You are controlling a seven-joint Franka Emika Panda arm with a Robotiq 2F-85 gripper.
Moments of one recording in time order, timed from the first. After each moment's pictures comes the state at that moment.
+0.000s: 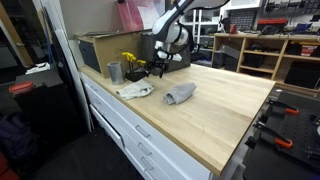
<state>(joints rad) -0.03 0.82 0.11 -1.50 0.34 2.51 0.04</state>
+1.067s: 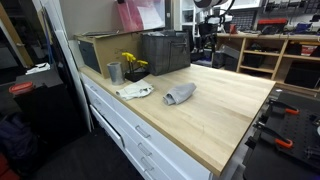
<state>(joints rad) -0.13 0.29 -0.12 -1.93 0.00 2.02 -0.06</state>
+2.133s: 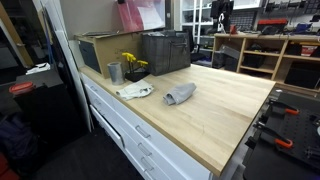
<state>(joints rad) -0.11 -0.21 -0.09 -2.21 -0.03 2.01 -0.13</state>
